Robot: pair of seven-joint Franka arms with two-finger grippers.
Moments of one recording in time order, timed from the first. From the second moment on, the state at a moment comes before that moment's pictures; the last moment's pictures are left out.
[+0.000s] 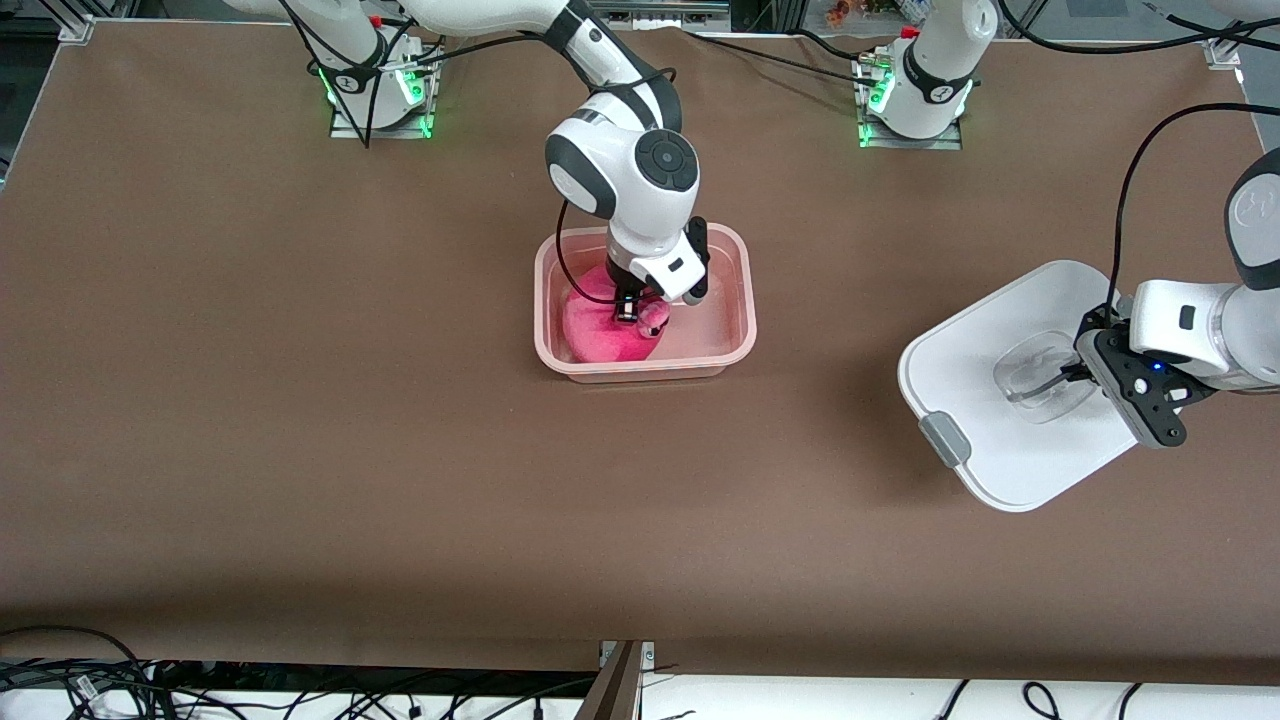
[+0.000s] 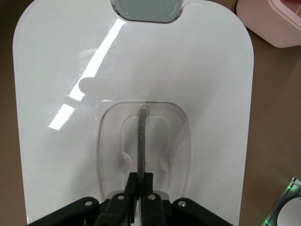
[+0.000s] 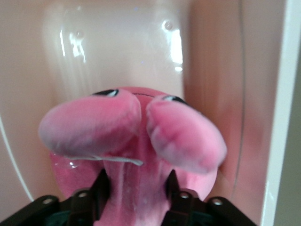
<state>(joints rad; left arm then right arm) 0.01 0.42 0.02 -1.32 -0.06 1.57 1.05 0.87 0.66 -0.02 -1.43 -0.16 2.01 -0.58</state>
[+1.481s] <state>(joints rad) -0.32 0.44 -0.02 -1.33 -0.08 1.60 1.05 0.84 0.31 -0.37 -1.38 0.03 1.71 -0.41</state>
